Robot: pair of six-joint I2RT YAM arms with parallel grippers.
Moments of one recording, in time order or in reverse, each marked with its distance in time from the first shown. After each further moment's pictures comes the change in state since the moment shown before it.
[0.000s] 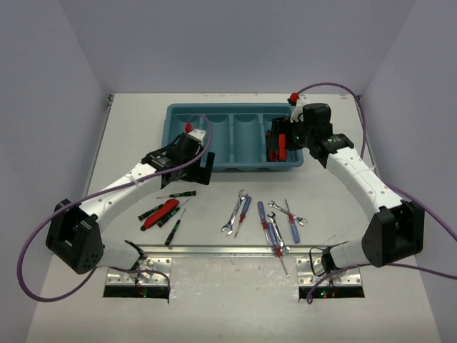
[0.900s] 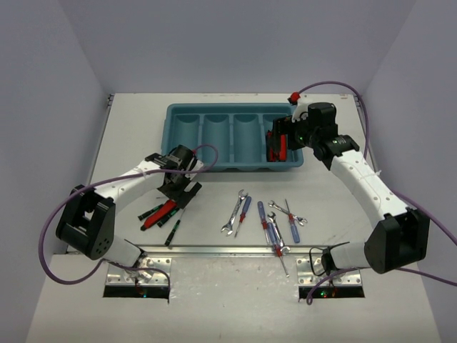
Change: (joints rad) left arm 0.071 0.124 -0.091 -0.230 0.031 0.506; right arm -0.014 -0.050 -0.002 0.000 -0.066 -0.094
